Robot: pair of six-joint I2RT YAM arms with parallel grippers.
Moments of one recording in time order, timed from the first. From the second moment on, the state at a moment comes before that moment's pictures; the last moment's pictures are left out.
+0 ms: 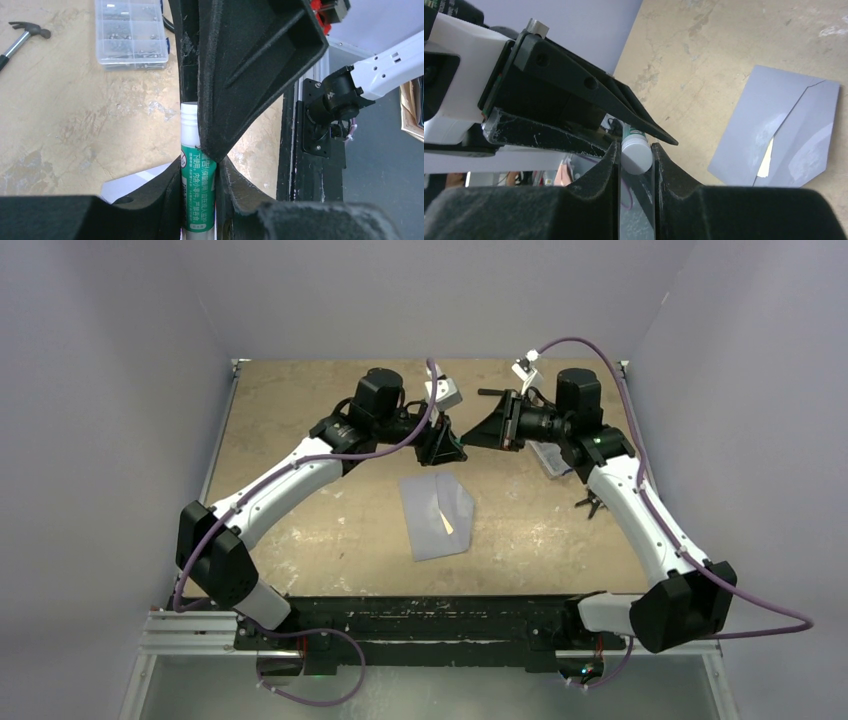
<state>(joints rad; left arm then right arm) -0.66 1.56 1.42 -0.27 0.68 0.04 0.28 1.28 1.23 -0.36 -0.78 0.65</state>
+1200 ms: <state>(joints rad) -0.60 1.52 1.30 -0.11 0.87 0.18 0.15 1.33 1.26 -0.42 -1.03 0.63</state>
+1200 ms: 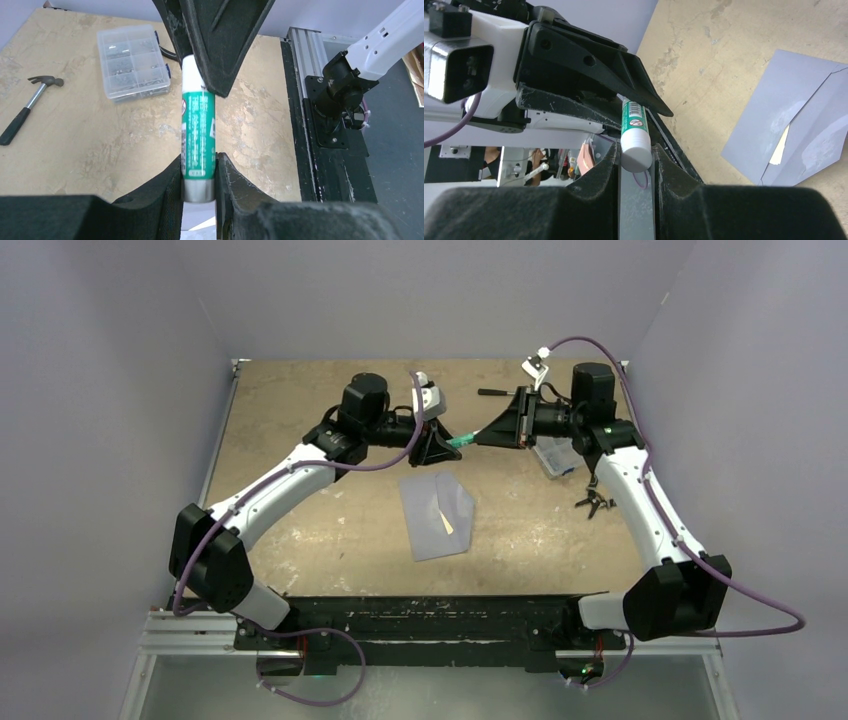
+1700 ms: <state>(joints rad) -0.49 1.51 1.24 -0.27 0.88 0.10 0.12 1.30 1.27 -0.32 -0.94 0.57</state>
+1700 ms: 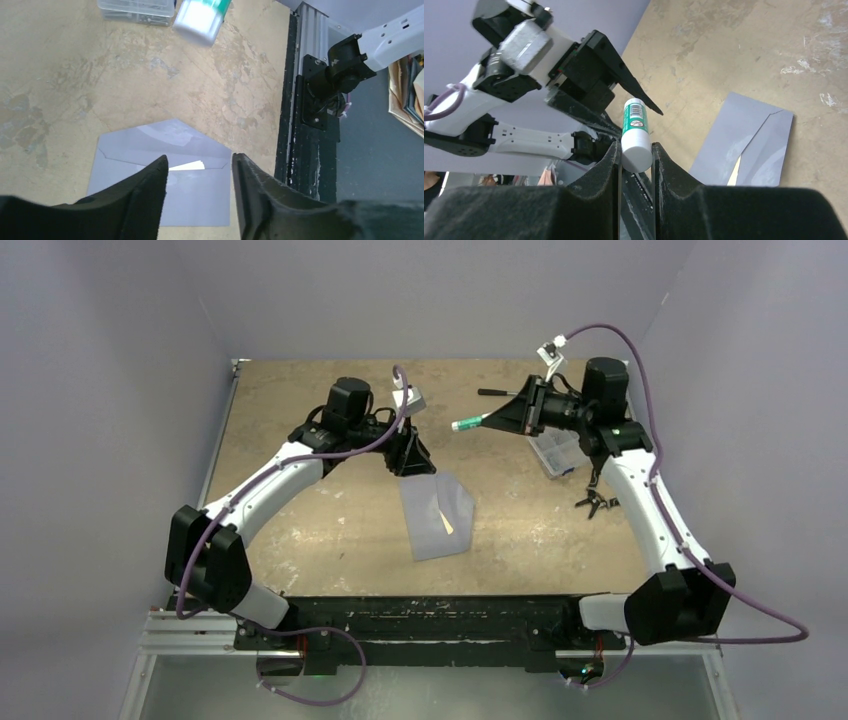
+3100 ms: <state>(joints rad) -0.49 1.61 1.41 -0.18 1.03 -0.04 0.30 1.46 1.38 -0.36 -1.01 0.45</state>
